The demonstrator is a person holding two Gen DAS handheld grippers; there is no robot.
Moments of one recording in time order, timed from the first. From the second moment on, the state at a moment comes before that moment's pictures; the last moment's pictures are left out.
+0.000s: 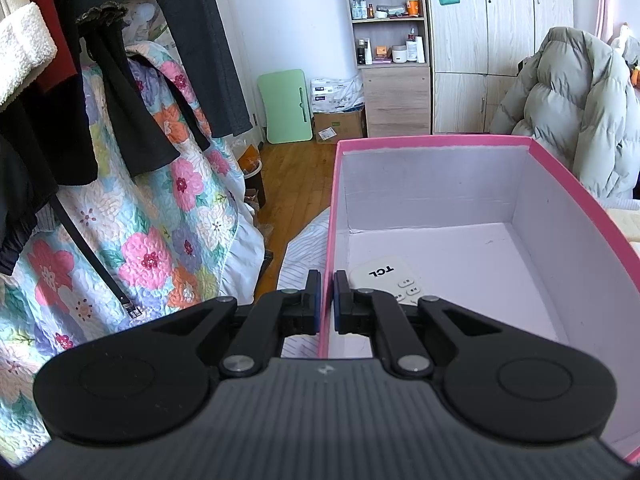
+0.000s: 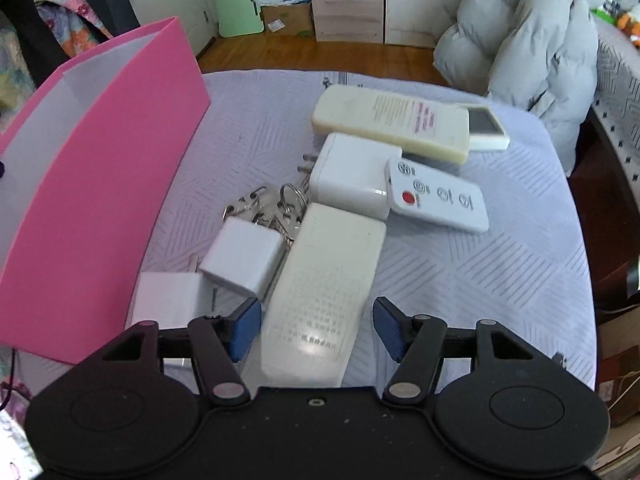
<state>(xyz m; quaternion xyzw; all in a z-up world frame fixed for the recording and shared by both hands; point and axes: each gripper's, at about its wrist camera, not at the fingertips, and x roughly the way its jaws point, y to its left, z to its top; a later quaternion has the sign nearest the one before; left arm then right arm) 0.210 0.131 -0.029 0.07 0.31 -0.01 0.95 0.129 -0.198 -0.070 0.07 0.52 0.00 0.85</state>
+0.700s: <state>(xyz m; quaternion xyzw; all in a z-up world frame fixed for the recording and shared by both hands) 0.211 0.130 -0.030 0.08 0.31 -0.01 0.95 0.137 -0.216 -0.067 0.11 0.48 -0.01 0.87</state>
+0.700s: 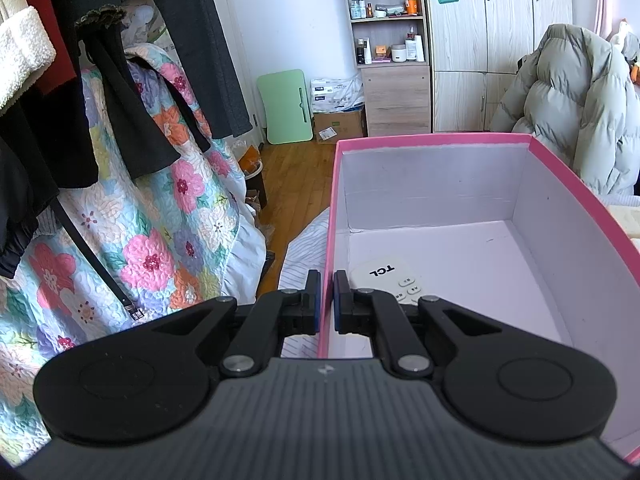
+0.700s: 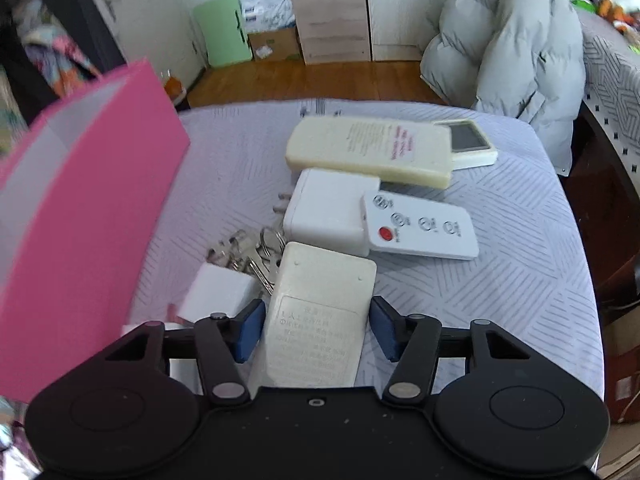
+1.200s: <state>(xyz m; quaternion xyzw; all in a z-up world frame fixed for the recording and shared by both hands) 0.210 0.130 -0.032 0.08 0.31 -0.01 0.95 0.101 -0.214 -0.002 0.19 0.39 0.09 0.90</state>
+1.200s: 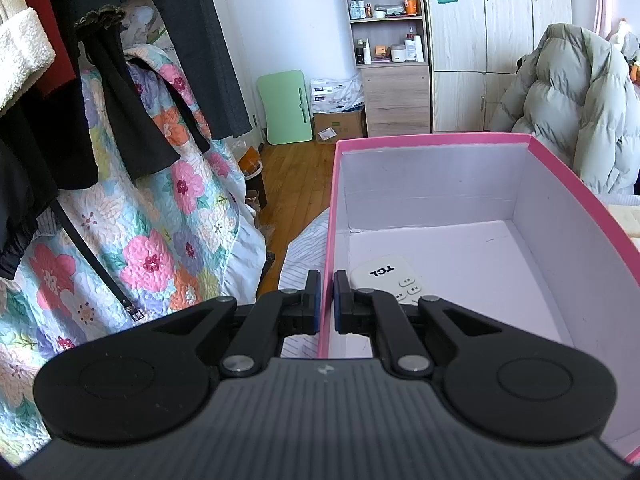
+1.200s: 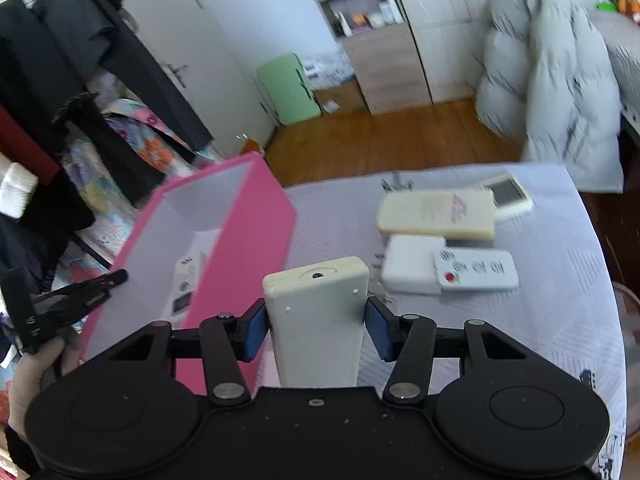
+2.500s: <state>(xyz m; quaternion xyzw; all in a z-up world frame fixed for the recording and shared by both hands) 0.207 0.132 -0.034 0.07 0.30 -0.01 0.95 0.164 -0.073 -0.022 0.10 0.35 0.34 0.87</state>
